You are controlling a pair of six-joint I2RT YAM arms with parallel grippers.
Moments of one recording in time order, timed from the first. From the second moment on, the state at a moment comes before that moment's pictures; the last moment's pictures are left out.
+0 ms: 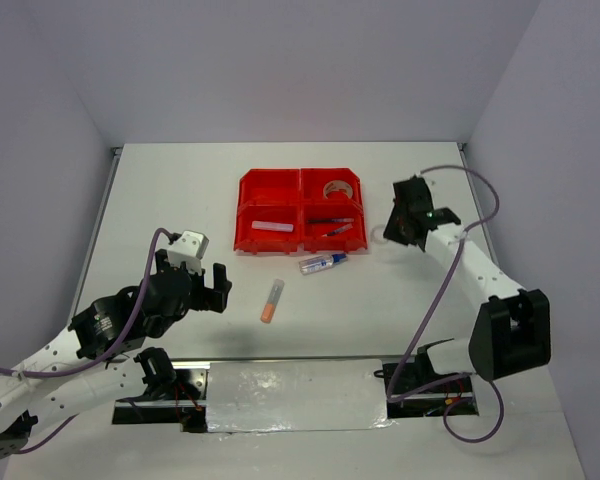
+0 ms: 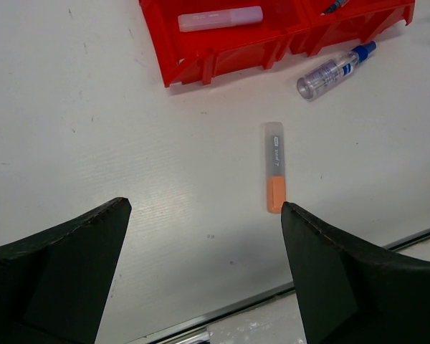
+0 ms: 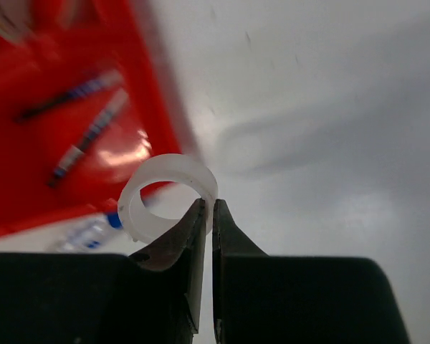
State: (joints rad) left arm -0.97 0.61 0.82 -0.80 -0.55 -0.45; right arm 0.22 1.32 0.93 -0.58 0.20 0.55
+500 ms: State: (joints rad) left arm -0.97 0.62 0.82 -0.80 -0.57 -0.45; right arm 0.25 2.00 1.83 -0.66 0.16 0.46
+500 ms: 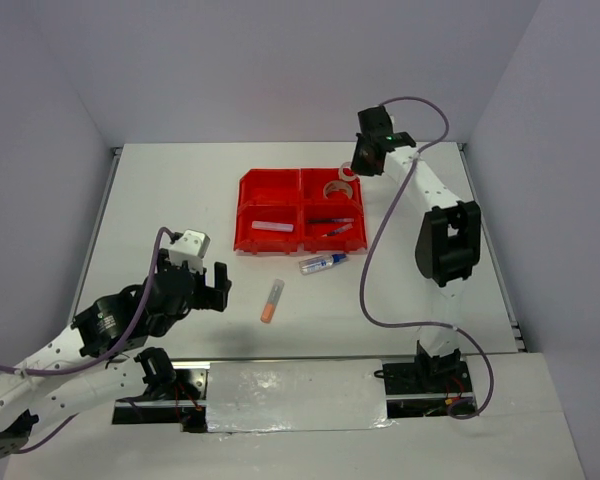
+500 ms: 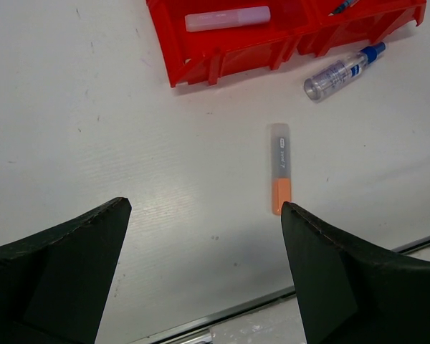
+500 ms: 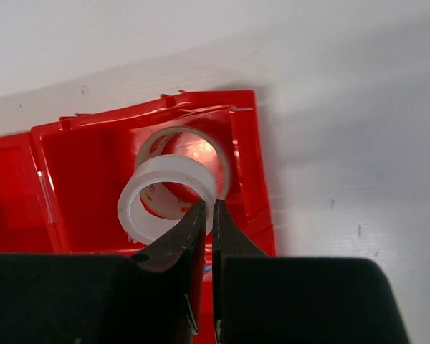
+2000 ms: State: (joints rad) left arm -0.96 0.63 0.82 -0.80 -0.57 -0.45; right arm 0.30 2.29 1.98 -0.69 0.12 0.39
